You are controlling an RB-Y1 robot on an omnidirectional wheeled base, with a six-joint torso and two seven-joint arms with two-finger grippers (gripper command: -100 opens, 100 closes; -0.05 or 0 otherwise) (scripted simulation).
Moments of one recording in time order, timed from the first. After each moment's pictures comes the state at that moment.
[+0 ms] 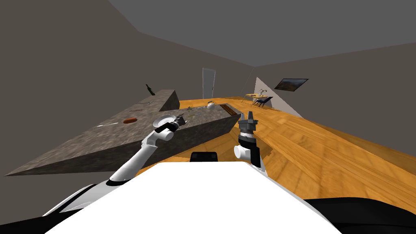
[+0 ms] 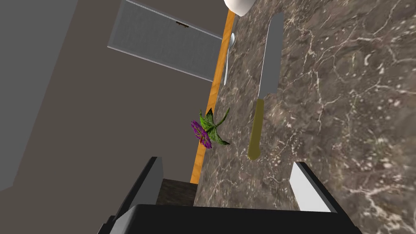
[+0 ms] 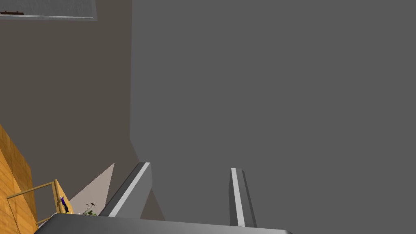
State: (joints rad) left arm 0.04 0.60 -0.11 -1.86 0.53 0.35 0.42; right arm 0.48 -0.05 -0.03 -2.31 -0.10 -0.39 -0.05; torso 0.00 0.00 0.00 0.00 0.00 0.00
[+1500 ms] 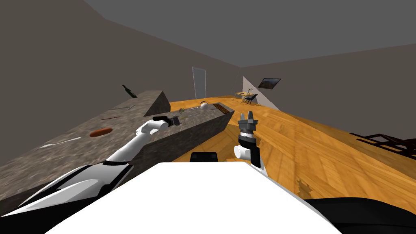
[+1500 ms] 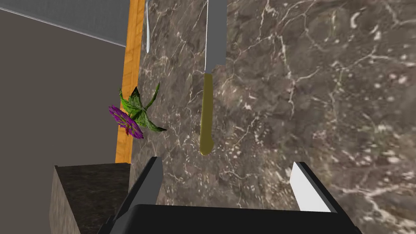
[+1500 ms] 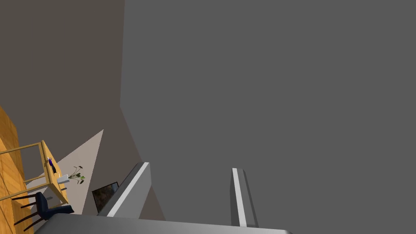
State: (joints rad) left arm -0.17 0.76 -0.08 -1.61 0.70 0.77 0.53; right arm 0.48 -0.05 -0.03 -2.31 -0.10 -0.39 -0.05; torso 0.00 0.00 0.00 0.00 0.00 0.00
